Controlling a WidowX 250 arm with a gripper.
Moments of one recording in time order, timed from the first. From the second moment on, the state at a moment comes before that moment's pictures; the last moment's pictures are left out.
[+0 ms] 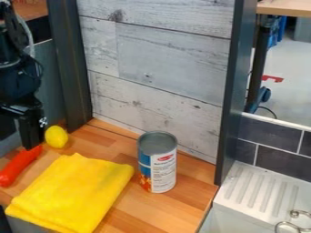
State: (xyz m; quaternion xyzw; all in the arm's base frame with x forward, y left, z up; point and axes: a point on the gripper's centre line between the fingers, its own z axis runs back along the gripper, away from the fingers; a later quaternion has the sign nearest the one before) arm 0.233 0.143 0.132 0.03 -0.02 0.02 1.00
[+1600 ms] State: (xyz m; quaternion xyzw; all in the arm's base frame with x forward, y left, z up) arm 0.292 0.233 0.036 0.03 0.02 0.08 1.00
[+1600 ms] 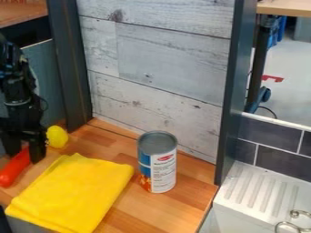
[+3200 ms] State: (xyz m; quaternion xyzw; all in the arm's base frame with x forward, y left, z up) arm 0.275 0.235 0.091 0.04 0.01 0.24 0.97
